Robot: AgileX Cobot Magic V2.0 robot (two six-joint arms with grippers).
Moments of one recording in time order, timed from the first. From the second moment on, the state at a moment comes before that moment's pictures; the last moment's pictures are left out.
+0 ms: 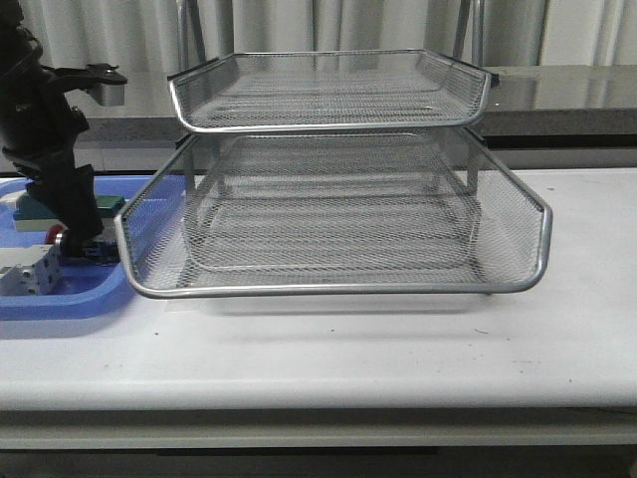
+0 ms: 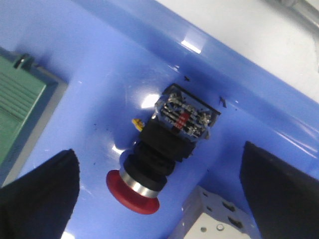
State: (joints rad) left arm -0.06 2.19 -1.81 -0.17 1.06 0.99; right arm 0.01 0.45 -0.71 0.05 0.92 -0.03
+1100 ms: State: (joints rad) left arm -0.06 2.28 -1.82 -0.22 1.02 1.05; right arm 0.01 0.45 -0.71 0.05 0.92 -0.03
